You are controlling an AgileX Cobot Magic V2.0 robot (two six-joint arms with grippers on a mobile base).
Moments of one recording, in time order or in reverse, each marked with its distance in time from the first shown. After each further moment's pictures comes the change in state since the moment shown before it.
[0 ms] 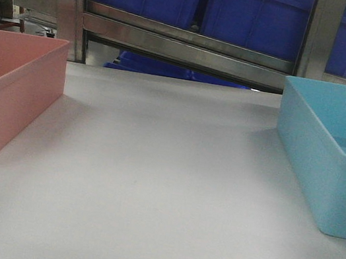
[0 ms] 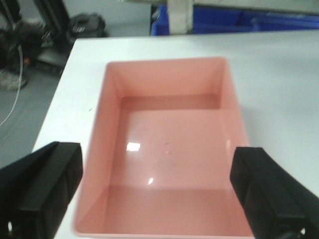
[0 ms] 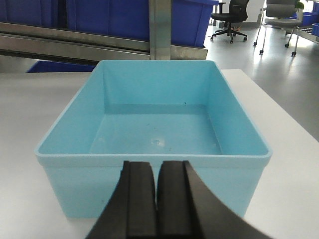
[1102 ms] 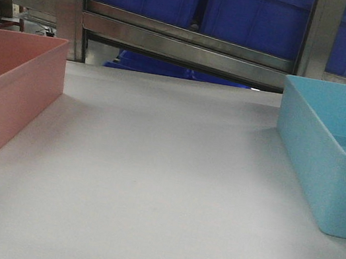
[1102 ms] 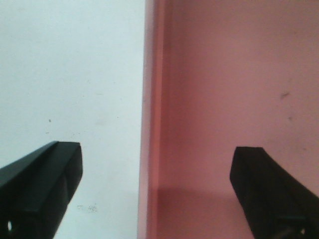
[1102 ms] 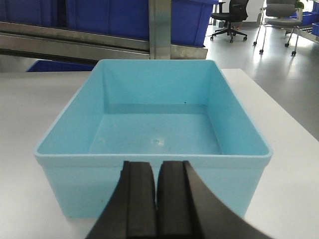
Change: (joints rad) left arm 0.392 1.010 -0.481 -0.367 0.146 0.522; right arm 0.000 0.000 0.000 0.000 0.000 0.000
